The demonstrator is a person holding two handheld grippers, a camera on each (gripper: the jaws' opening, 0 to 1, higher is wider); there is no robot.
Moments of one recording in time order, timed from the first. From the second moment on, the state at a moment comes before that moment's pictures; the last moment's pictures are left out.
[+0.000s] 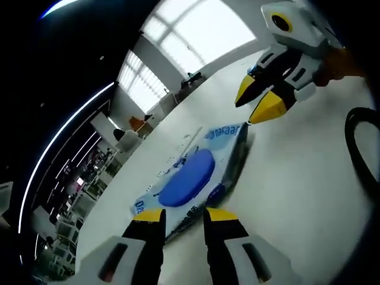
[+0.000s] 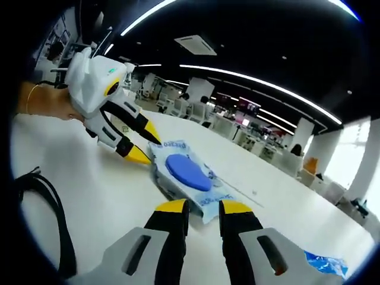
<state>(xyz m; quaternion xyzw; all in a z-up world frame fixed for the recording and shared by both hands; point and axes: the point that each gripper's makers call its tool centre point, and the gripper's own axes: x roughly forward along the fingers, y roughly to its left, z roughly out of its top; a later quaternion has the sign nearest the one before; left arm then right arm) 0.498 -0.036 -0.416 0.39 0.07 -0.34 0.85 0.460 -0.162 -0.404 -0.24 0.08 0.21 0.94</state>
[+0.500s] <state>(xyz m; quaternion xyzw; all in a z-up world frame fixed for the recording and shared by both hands) 0.510 -0.040 -0.422 0.43 0.08 -0.34 0.83 0.472 -0.163 -0.418 -0.29 0.08 0.21 0.93</state>
